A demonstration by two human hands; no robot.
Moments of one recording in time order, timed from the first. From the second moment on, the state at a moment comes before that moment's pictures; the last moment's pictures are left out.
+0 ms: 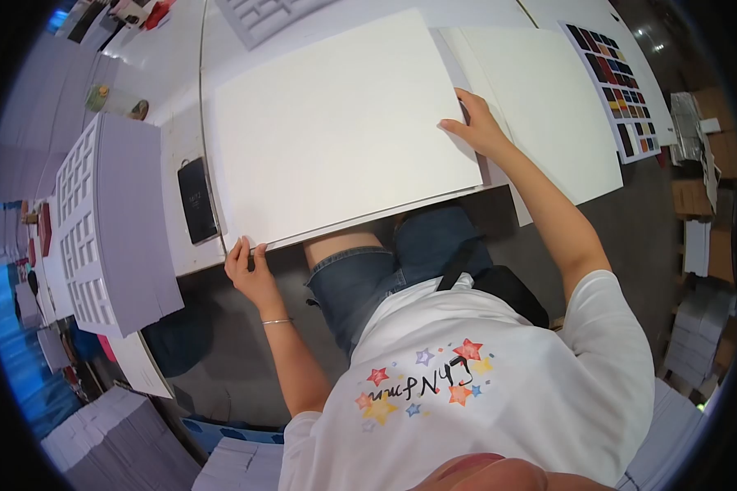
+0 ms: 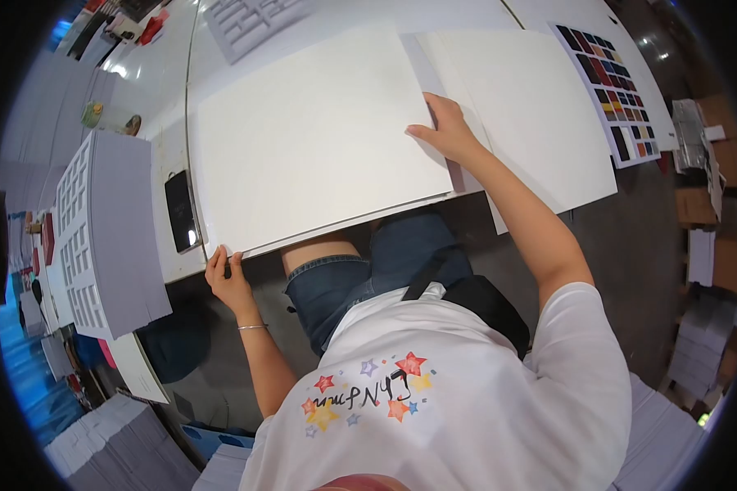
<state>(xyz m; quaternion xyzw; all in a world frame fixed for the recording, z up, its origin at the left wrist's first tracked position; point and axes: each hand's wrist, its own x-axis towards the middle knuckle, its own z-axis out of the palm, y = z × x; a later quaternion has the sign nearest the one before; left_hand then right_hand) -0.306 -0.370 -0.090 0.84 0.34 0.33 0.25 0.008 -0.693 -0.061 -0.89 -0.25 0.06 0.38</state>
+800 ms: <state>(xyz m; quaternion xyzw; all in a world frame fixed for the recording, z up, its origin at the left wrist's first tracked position) -0.308 -0.370 -0.085 0.87 0.32 0.30 0.23 0.005 -0.691 -0.074 -0.91 -0.26 0.03 0.33</state>
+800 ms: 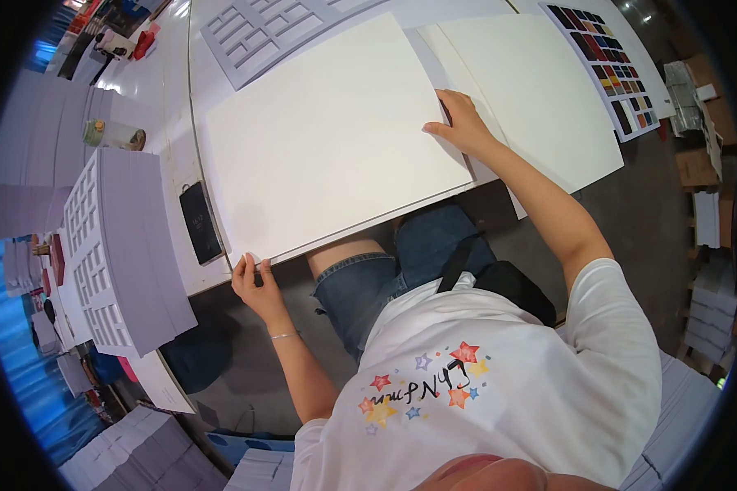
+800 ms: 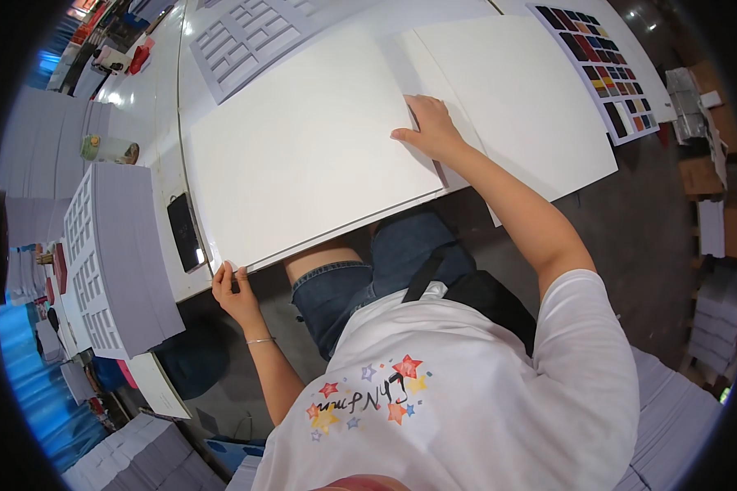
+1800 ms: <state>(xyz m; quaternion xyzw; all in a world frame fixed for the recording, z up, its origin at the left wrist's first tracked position) -0.295 -0.380 -0.070 0.93 0.22 0.26 0.12 0.018 -0.700 -0.095 -0.89 -0.25 0.05 0.39</state>
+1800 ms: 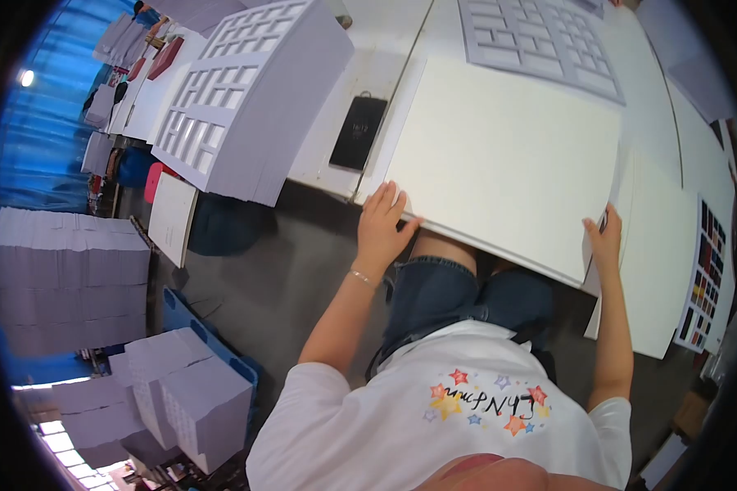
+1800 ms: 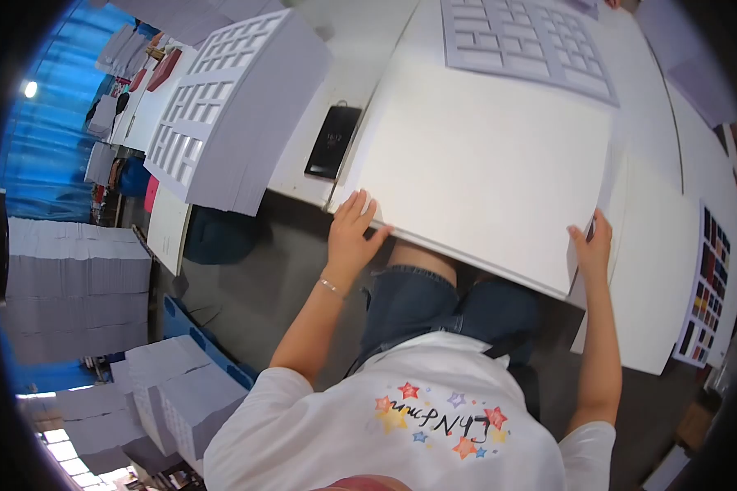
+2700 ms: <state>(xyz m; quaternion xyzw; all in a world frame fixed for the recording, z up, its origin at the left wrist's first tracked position) -0.099 -0.294 -0.026 0.89 0.38 0.07 0.25 0.010 -0.702 -0.088 -0.86 -0.24 0.06 0.43</state>
